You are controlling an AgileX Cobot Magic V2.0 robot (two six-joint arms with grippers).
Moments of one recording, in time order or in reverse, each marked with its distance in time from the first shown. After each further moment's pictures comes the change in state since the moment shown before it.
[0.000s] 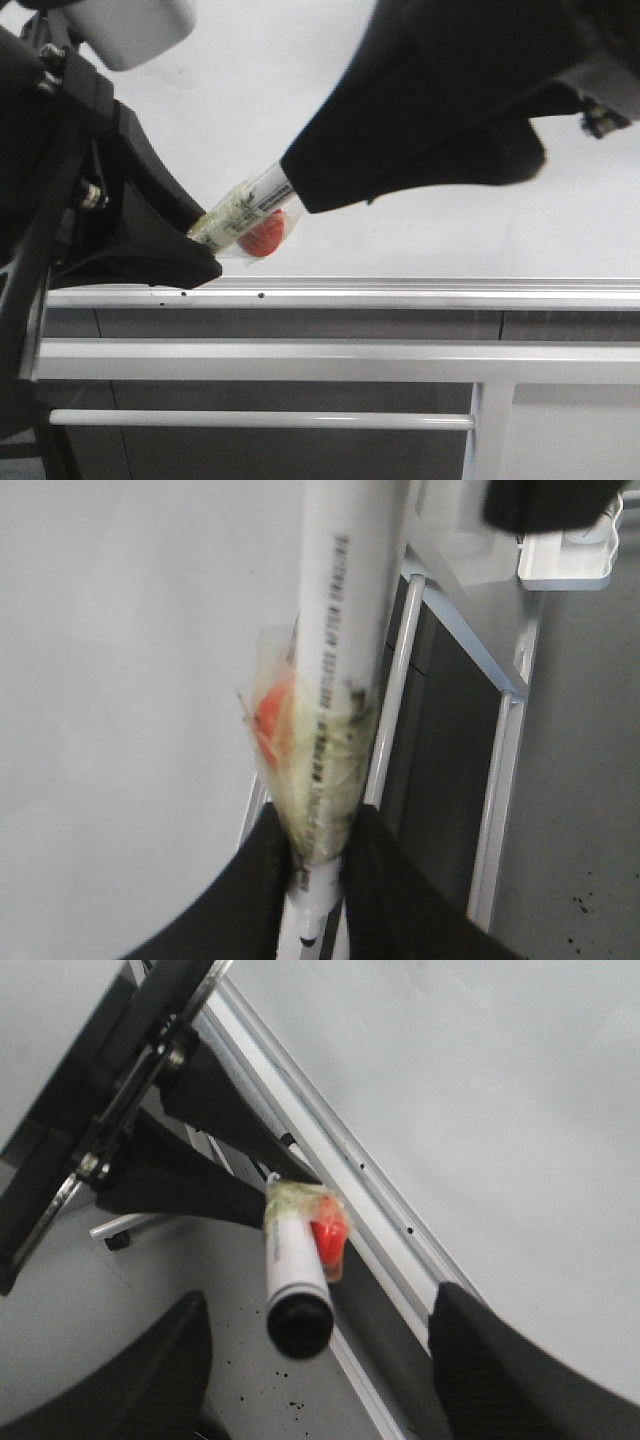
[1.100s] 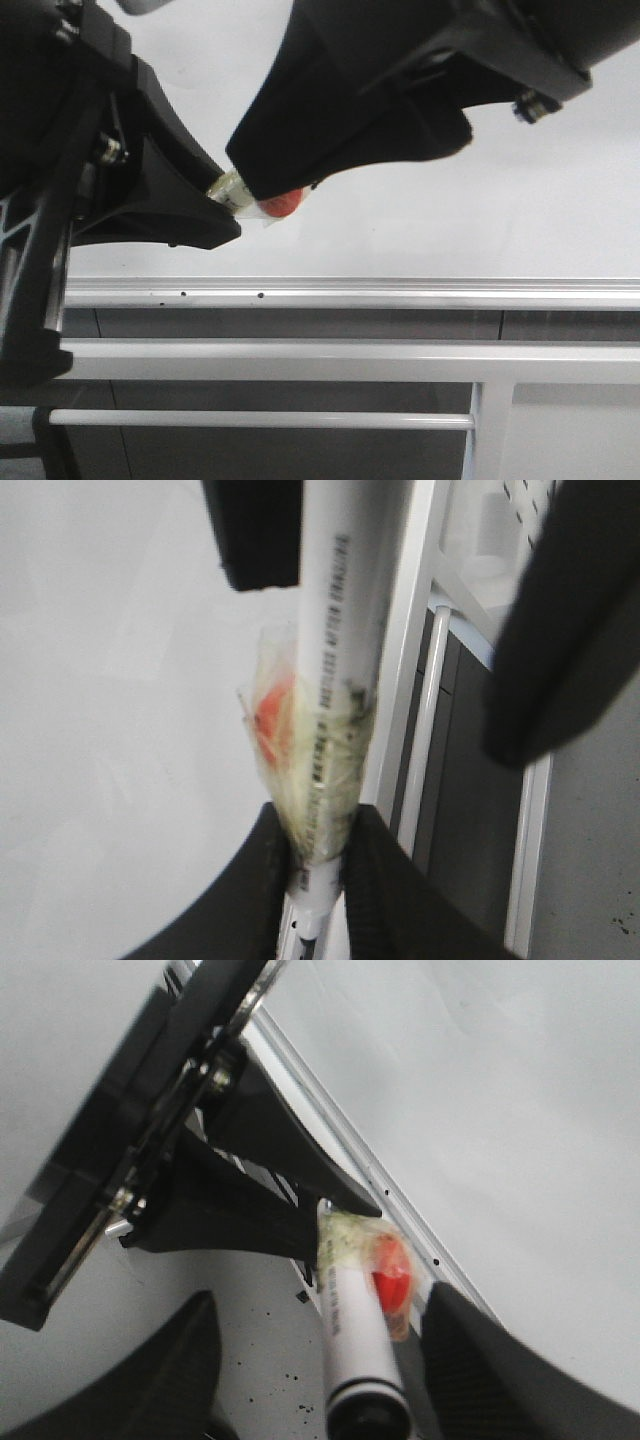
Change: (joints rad) left arm 0.000 0.000 -0.033 0.051 -0.006 0.000; right arm 0.031 0.059 -0.059 0.004 0.010 0.000
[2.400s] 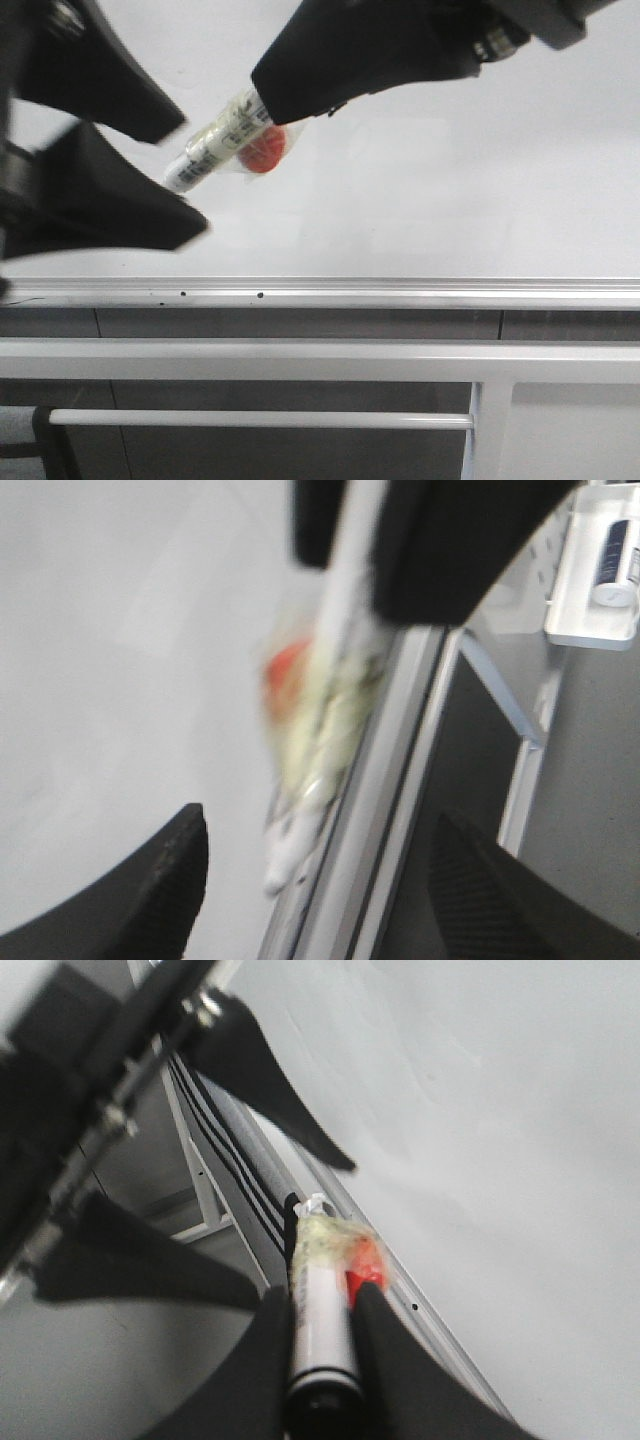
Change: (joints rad) left arm 0.000 -0.117 0.000 -0.130 0.088 0.004; right arm 0.000 -0.025 0.000 -0.009 -0.060 -0.002
